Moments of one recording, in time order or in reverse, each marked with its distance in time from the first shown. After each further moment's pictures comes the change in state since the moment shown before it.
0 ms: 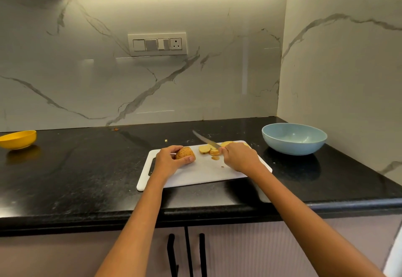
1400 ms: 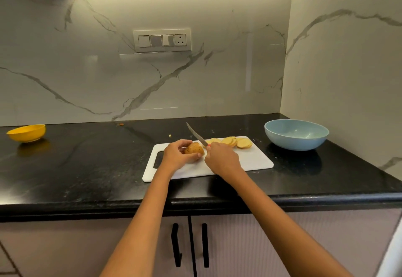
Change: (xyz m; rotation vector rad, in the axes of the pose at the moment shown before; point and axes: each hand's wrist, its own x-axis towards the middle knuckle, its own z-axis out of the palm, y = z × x) left_hand -0.009 0.005 0.006 -0.034 0.005 0.084; right_hand -0.031 -0.054 0.013 0.144 0.080 -0.008
